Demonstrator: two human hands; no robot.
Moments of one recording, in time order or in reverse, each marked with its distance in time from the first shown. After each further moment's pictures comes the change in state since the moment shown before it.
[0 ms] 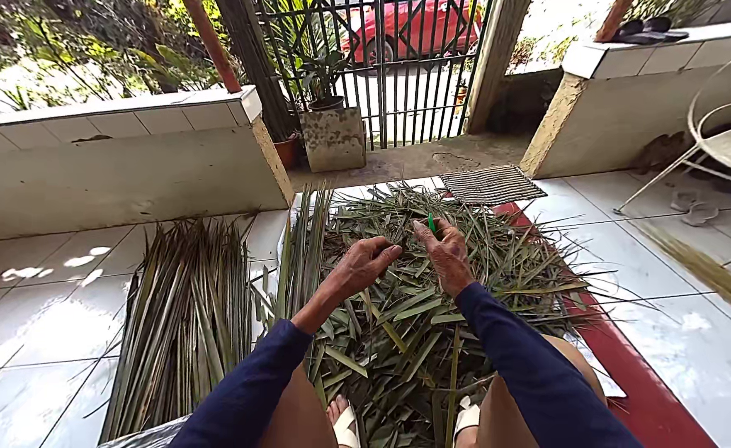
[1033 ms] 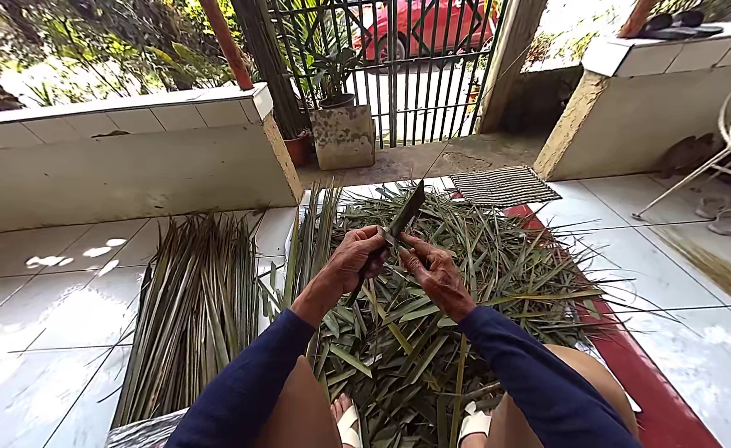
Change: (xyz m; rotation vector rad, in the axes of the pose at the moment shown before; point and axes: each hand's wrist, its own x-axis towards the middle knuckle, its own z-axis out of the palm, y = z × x) left_hand 0.000 0.003 -0.012 -0.848 0.066 -0.177; right_hand -0.033 -0.008 0.014 -0.139 -0.323 -0.207
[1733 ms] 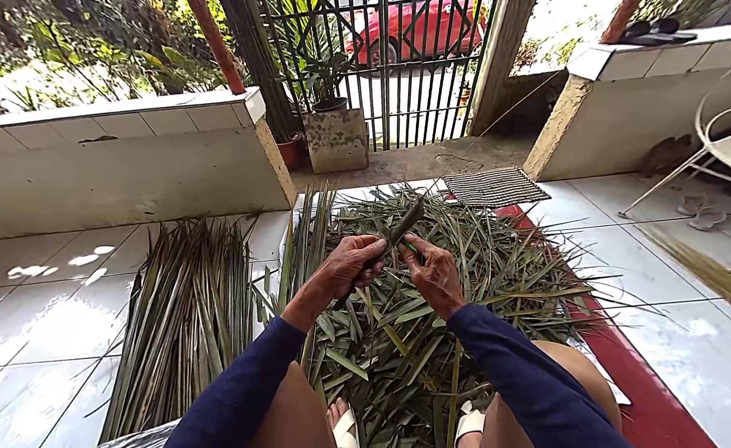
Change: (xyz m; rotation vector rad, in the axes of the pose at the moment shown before) left_hand -0.004 0.001 -0.004 0.109 -0.089 -0.085; right_hand 0.001 -0.001 0.001 -0.380 0.194 0.087
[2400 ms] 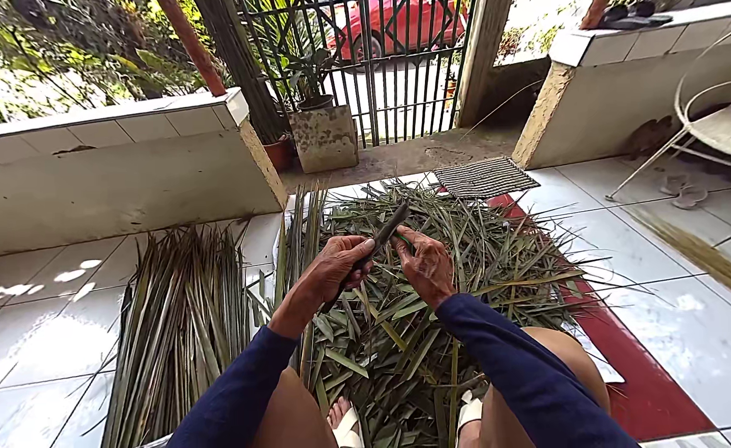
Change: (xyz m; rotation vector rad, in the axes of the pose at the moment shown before) left_hand -0.009 0.007 0.005 0.068 0.082 -0.041; right_hand 0.003 -0.009 0.002 -0.136 0.064 0.065
